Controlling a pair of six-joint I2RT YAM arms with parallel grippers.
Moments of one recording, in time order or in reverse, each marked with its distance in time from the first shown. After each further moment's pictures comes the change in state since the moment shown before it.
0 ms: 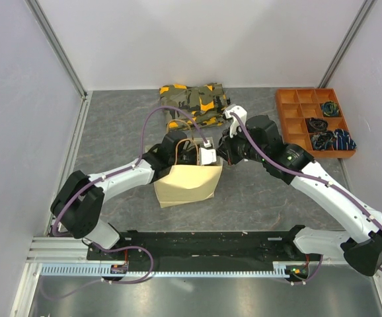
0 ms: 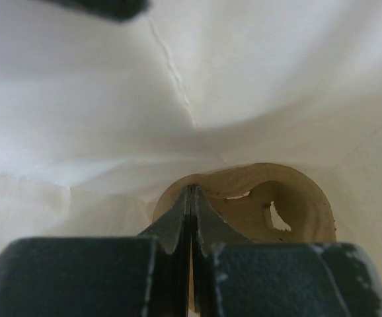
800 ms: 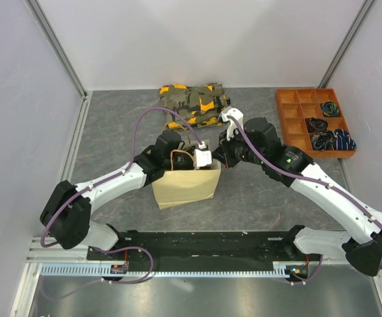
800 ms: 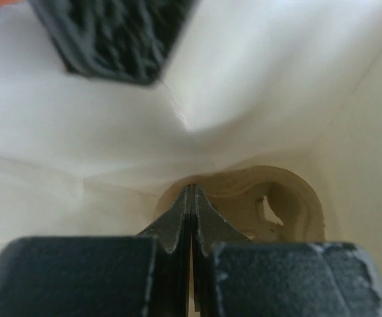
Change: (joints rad) left arm -0.001 -0.121 -0.026 -0.081 0.016 0.008; right arm 0.038 -0.010 -0.003 0.017 -0.016 -0.001
